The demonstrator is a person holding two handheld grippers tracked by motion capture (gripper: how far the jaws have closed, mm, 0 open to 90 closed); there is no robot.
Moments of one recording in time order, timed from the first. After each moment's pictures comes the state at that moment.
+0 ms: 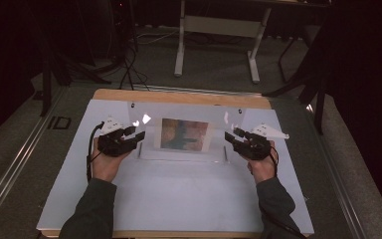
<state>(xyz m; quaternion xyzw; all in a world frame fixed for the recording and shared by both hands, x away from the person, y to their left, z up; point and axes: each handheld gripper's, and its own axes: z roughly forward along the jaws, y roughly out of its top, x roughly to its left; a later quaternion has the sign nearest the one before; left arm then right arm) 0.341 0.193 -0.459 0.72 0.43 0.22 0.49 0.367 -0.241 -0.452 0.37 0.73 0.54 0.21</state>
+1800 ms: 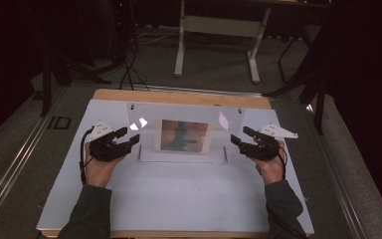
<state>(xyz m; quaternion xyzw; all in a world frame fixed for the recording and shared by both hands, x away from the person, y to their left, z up) 0.324 0.210 -0.458 0.70 0.44 0.23 0.51 0.364 -0.263 -0.445 0.37 0.74 0.52 0.21</state>
